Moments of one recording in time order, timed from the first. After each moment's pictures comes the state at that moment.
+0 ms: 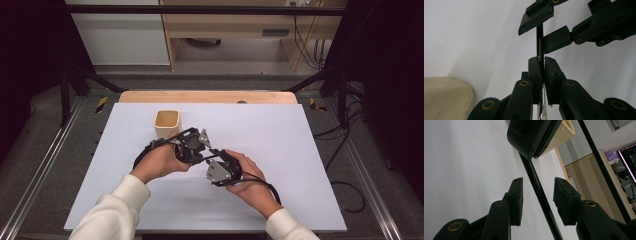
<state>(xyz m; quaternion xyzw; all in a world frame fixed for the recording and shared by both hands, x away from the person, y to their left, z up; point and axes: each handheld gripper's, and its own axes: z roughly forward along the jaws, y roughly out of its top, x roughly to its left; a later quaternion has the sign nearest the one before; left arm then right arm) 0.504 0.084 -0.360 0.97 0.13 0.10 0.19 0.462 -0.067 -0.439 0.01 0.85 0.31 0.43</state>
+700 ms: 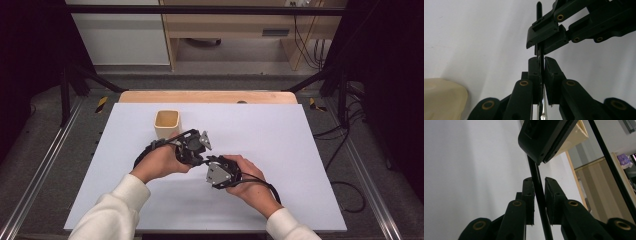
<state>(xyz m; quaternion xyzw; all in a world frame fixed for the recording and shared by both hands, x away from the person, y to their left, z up) 0.503 0.083 -0.362 0.97 0.12 0.09 0.19 0.458 -0.065 -0.441 -0.01 0.86 0.32 0.40</state>
